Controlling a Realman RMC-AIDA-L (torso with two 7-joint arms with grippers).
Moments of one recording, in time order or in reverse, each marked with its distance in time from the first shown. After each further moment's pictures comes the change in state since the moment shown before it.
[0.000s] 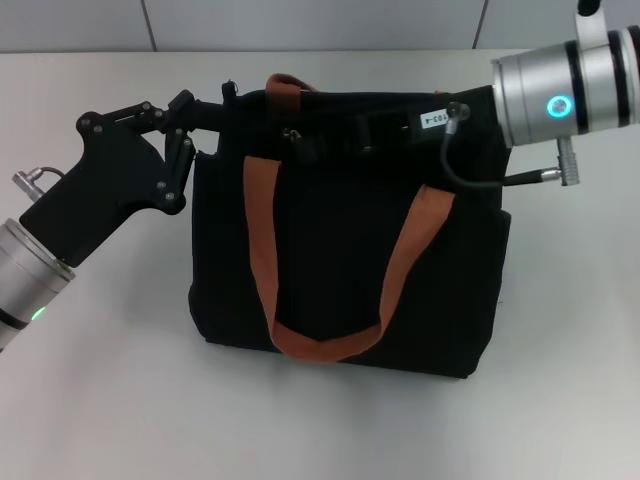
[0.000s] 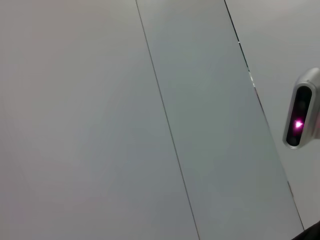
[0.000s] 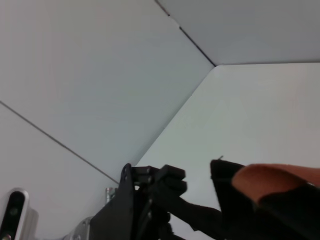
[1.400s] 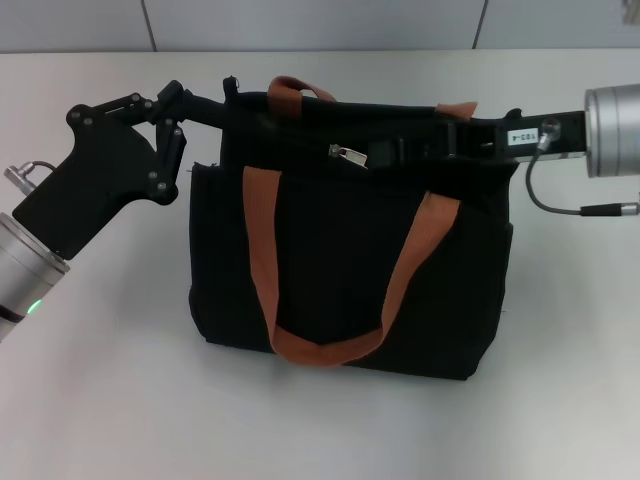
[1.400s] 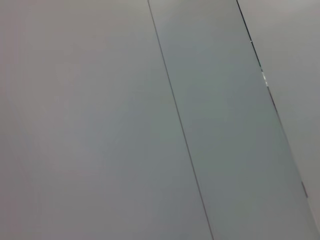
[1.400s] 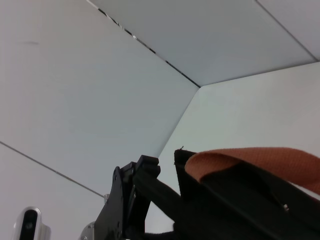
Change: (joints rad) left arm -0.002 0.000 -0.029 0.000 -0.004 -0.009 -0.002; right arm -0.137 -0.021 0.147 -0.012 0.001 -0.121 0.003
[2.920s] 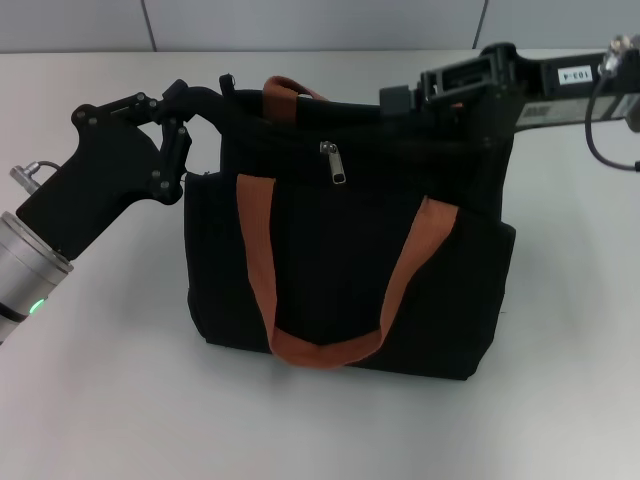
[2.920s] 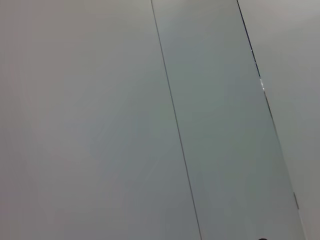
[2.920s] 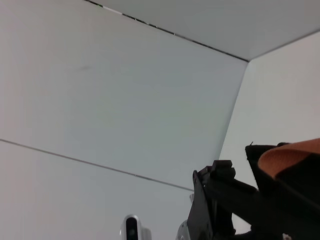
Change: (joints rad) left arm -0.007 0.001 0.002 -0.004 0.008 0.011 -0.061; right arm 0.133 -0.098 0.131 0.178 0.023 -0.219 0.232
